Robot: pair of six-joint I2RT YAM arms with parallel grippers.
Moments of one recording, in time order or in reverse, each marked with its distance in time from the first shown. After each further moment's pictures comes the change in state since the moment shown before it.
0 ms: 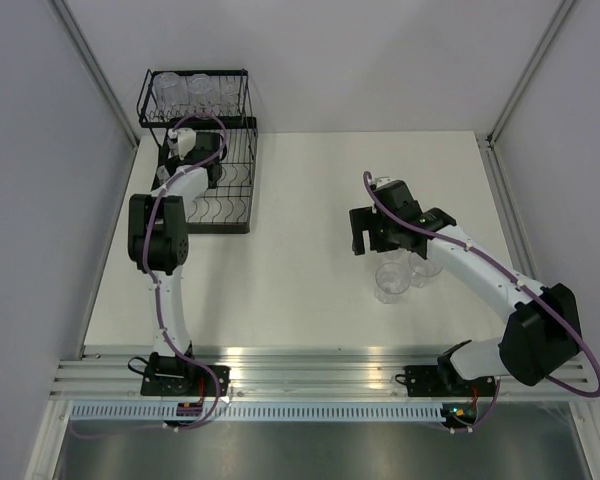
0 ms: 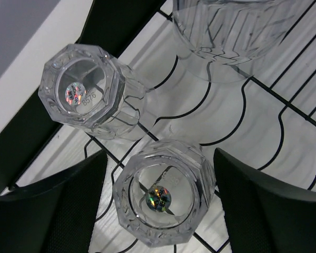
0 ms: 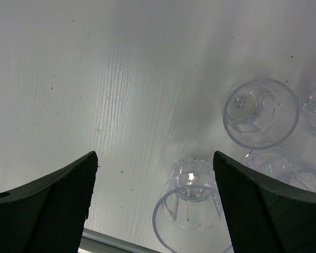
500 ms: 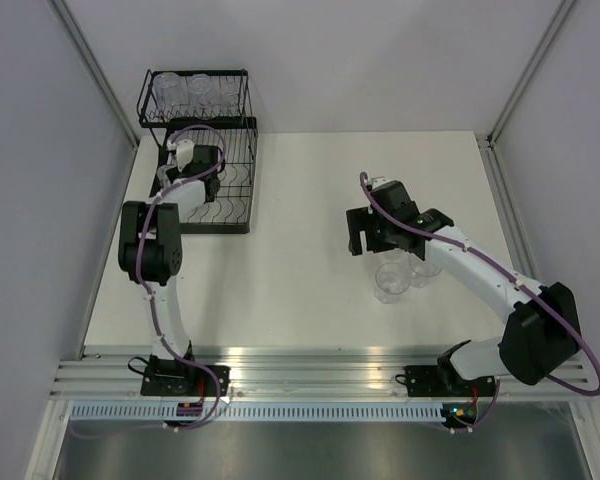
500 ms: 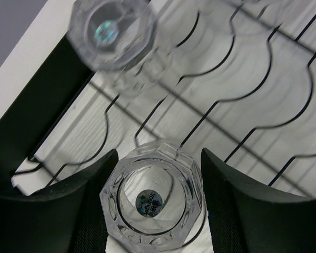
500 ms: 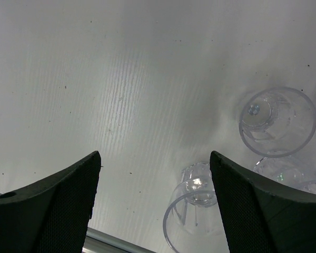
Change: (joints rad) left arm 0.003 -0.106 -0.208 0.127 0.033 0.020; right arm 0.017 0.005 -0.002 0.024 -0.026 -0.002
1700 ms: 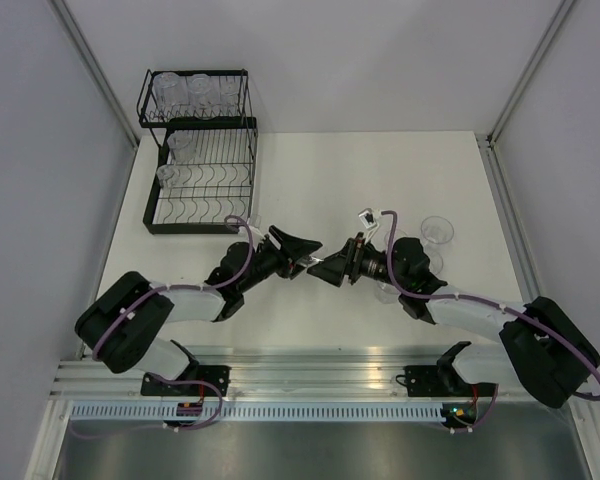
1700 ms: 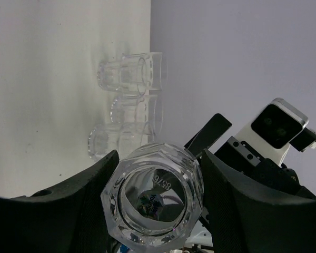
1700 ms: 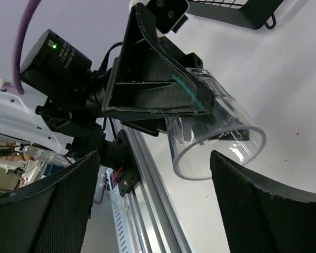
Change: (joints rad) left arm -0.579 -0.679 -1.082 1.057 0.883 -0.986; right arm 0.106 -0.146 -0.664 1.361 -0.558 0.502
